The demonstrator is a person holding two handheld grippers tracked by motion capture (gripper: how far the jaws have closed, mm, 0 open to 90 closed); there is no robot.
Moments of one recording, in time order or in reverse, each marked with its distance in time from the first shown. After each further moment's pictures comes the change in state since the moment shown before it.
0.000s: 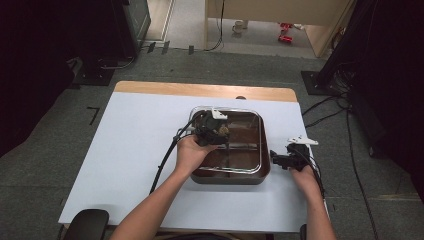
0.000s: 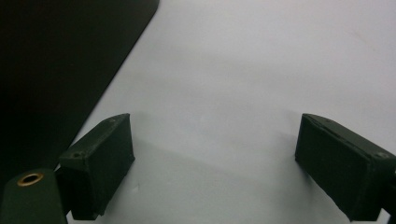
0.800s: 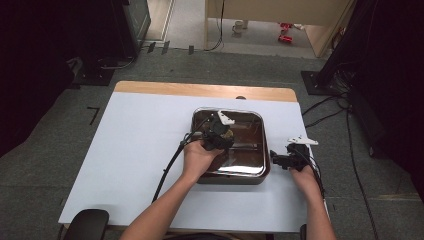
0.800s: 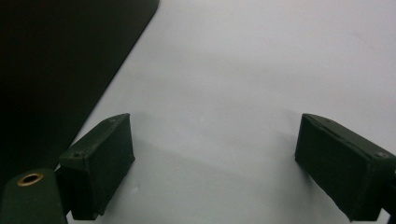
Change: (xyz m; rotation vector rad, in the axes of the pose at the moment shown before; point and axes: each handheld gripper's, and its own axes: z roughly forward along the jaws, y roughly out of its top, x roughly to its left) left arm -0.023 -0.002 0.009 0.000 0.056 0.022; right arm 0.000 0.000 0.000 0.000 -0.001 -0.001
